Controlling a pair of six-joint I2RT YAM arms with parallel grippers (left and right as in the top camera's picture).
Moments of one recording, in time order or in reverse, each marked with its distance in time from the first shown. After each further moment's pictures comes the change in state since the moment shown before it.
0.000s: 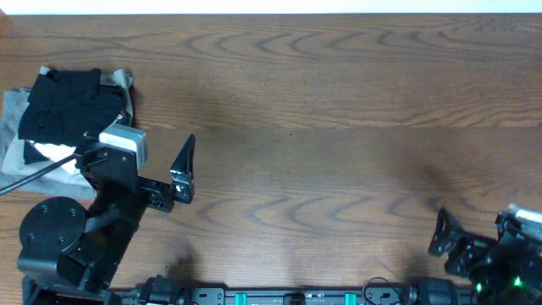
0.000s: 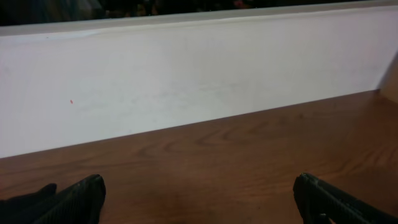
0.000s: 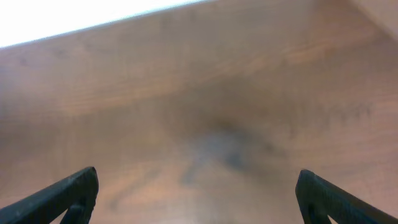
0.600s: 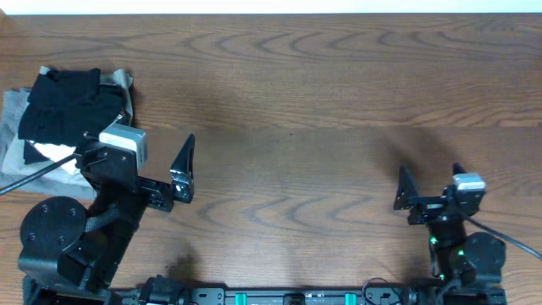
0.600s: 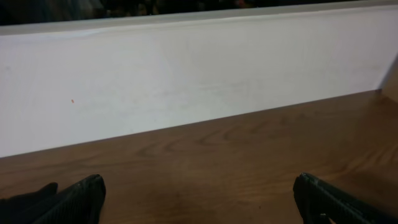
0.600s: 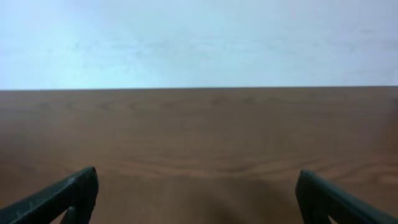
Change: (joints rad) left arm 0.000 0.000 -0.002 0.000 -0.003 0.000; right arm 0.055 -0.240 -0.777 0.958 -0.164 -0.113
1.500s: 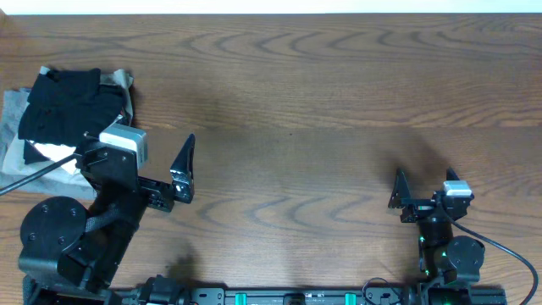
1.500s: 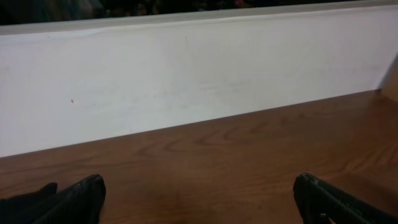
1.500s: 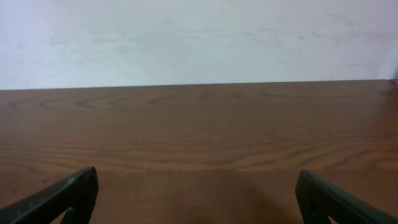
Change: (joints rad) left arm 0.000 0.000 0.000 0.000 0.000 0.000; right arm 0.000 -0.113 -0.240 0.178 0.066 -0.001
